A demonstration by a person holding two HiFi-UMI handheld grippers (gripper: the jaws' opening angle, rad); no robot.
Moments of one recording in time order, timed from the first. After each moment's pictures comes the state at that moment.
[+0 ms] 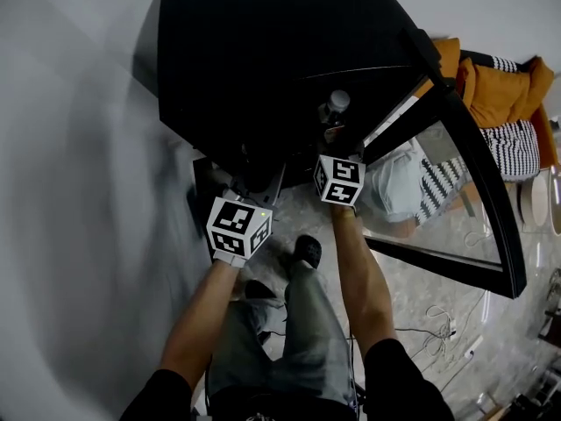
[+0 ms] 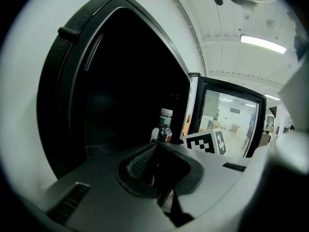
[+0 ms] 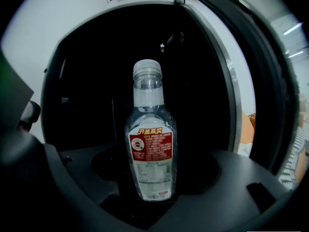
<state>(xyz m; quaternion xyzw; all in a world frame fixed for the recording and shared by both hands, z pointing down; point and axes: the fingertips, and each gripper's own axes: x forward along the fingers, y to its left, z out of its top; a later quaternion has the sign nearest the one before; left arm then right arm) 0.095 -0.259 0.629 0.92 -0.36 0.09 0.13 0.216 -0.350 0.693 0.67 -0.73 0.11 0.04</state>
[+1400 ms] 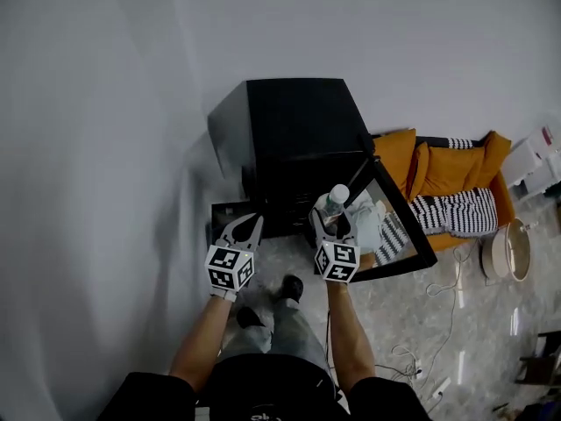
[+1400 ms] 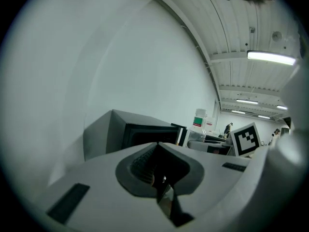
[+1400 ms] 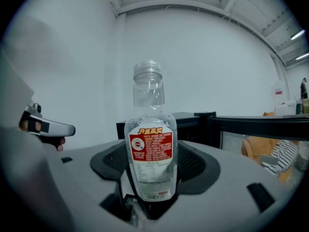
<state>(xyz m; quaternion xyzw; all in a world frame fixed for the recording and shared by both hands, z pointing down) -0.027 -0.115 0.404 0.88 -0.44 0.04 0.14 0.153 -0.137 0.428 0.64 -0.76 0.11 0.04</state>
